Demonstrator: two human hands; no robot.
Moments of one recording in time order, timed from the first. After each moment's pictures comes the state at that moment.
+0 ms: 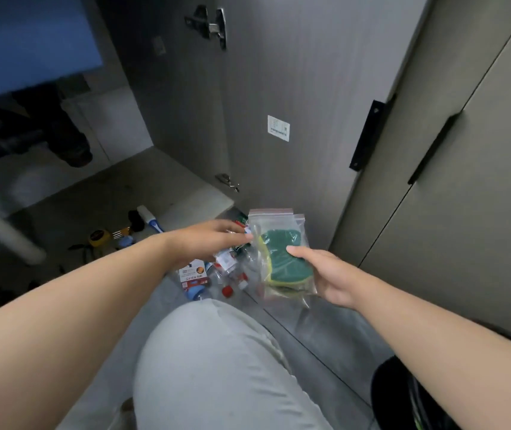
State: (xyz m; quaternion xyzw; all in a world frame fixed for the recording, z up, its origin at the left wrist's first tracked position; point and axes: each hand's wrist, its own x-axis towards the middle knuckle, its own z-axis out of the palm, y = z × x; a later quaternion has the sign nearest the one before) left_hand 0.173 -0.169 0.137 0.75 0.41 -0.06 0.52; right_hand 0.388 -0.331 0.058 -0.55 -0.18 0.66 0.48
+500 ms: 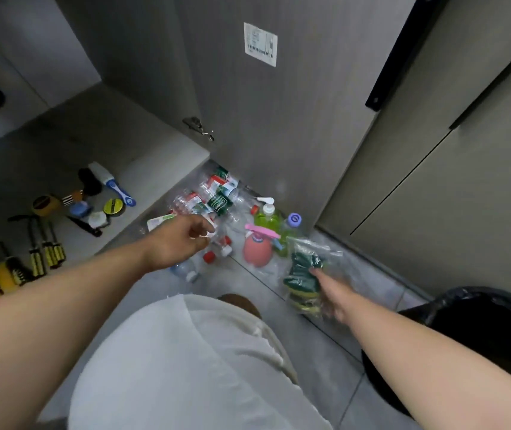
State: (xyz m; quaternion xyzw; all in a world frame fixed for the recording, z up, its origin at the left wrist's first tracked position) left_hand 0.171 -0.135 0.023 0.84 0.39 -0.08 0.37; right_hand 0.399 -0.370 -0.103 -0.73 0.12 0.53 0.42
